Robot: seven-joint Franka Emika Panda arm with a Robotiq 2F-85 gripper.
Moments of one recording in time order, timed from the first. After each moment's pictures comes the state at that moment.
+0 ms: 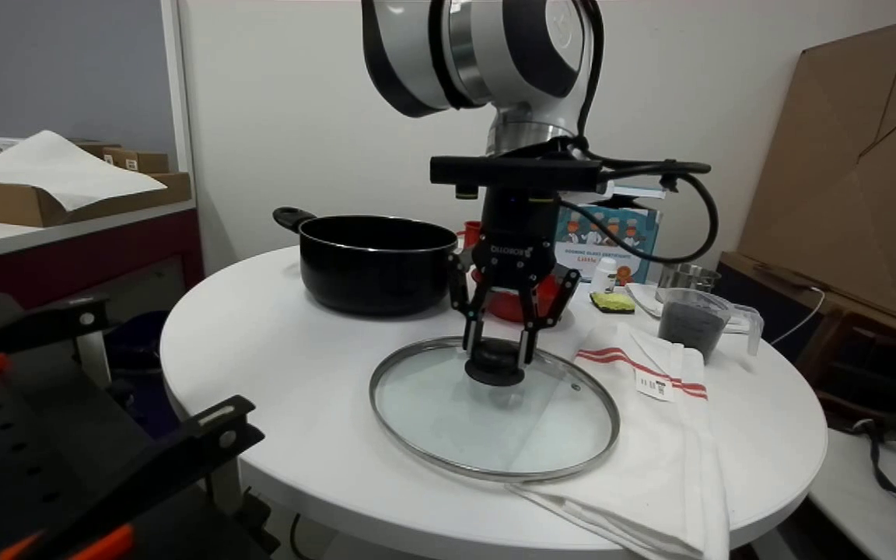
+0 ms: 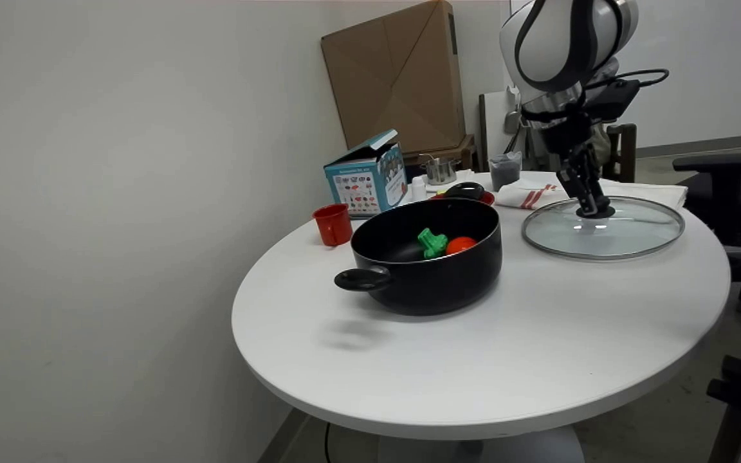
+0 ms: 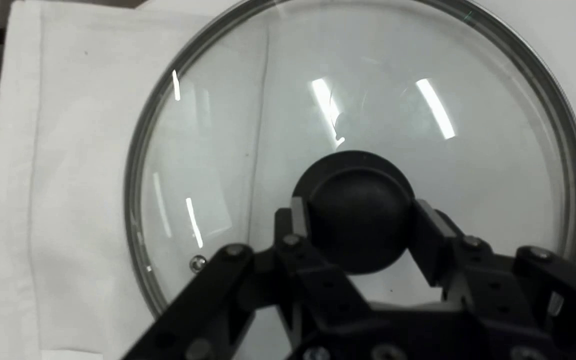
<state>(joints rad) -0.11 0.55 -0.15 -2.19 -0.24 2.47 -0.22</state>
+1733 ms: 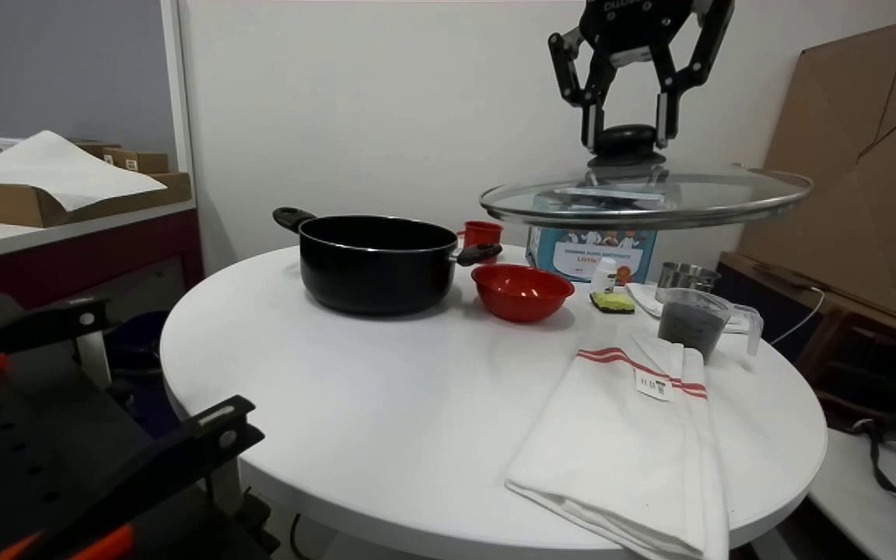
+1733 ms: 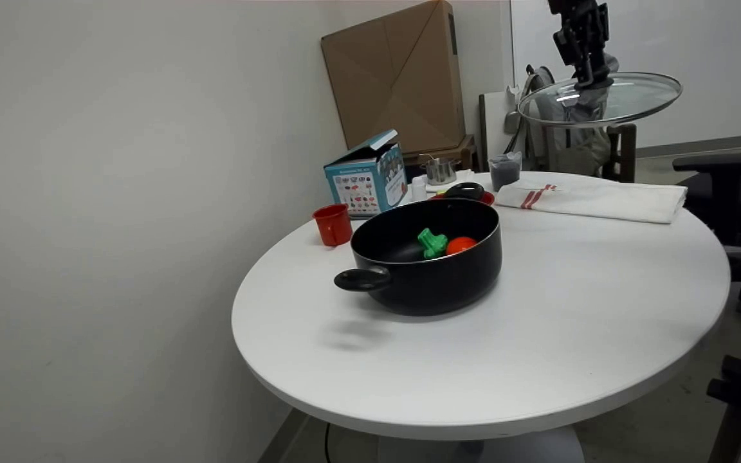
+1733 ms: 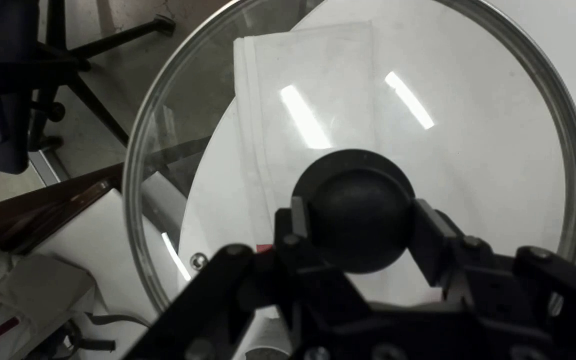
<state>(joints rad) -0.13 0.13 -0.20 -2.16 -0.31 2.22 -0.13</state>
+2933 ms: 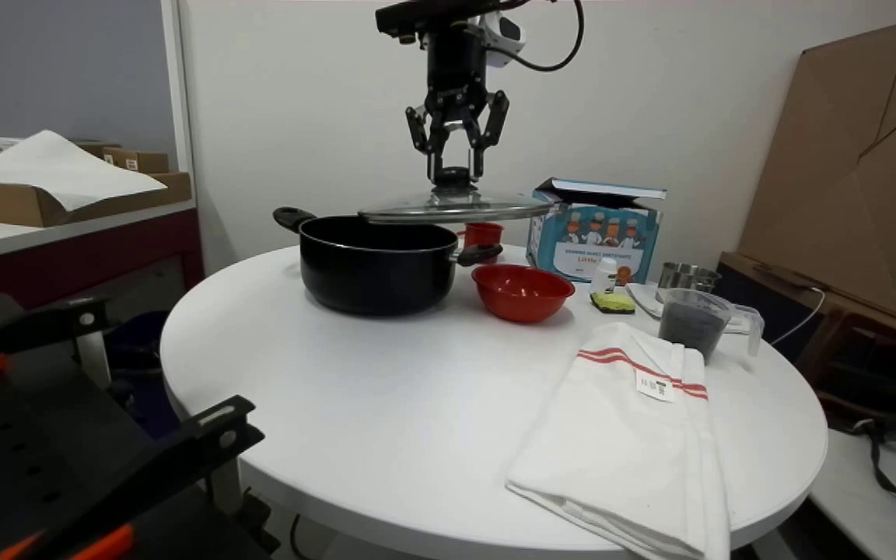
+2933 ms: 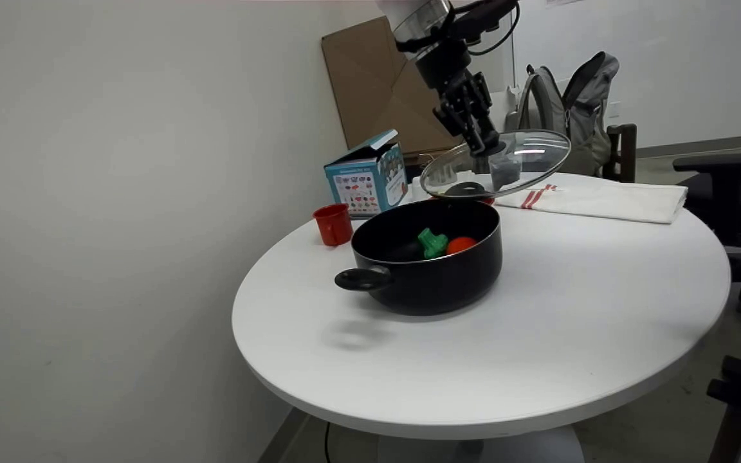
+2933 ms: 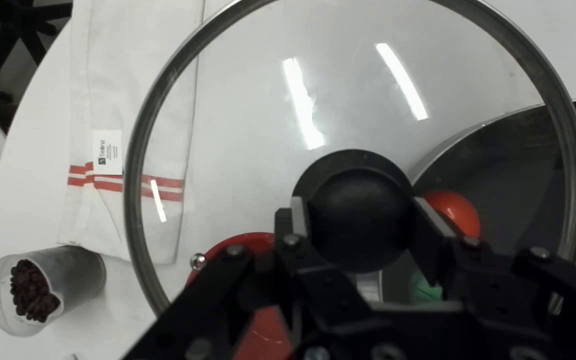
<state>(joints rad) 0.09 0.43 -0.01 -1.87 -0.31 2.02 0.08</state>
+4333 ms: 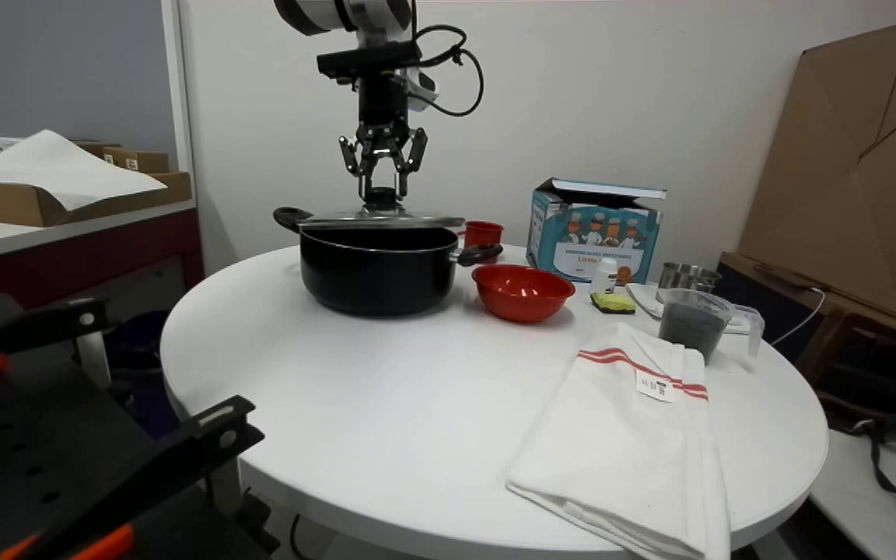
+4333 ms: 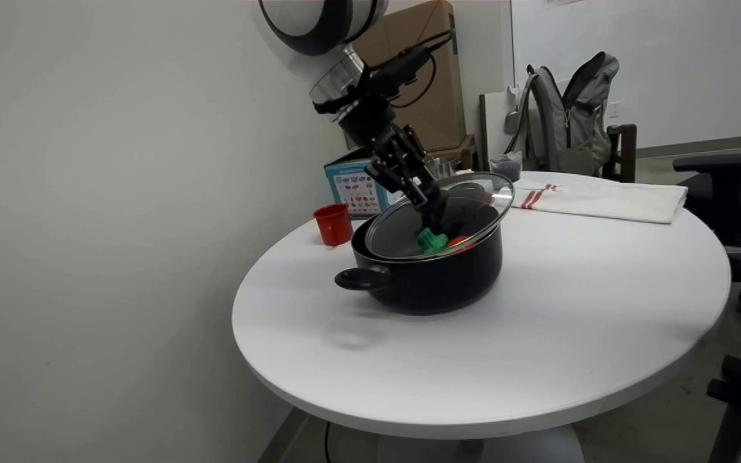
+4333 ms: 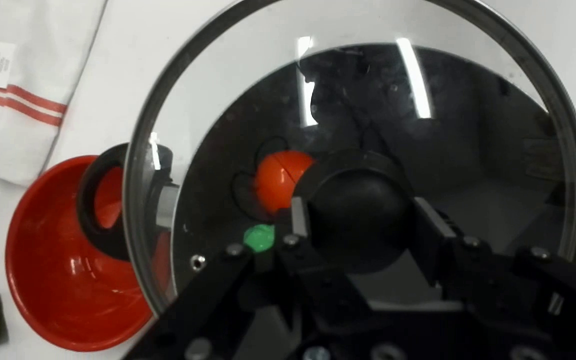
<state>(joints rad) 0.26 0.69 0.06 -1.56 -0.31 1.83 0.08</state>
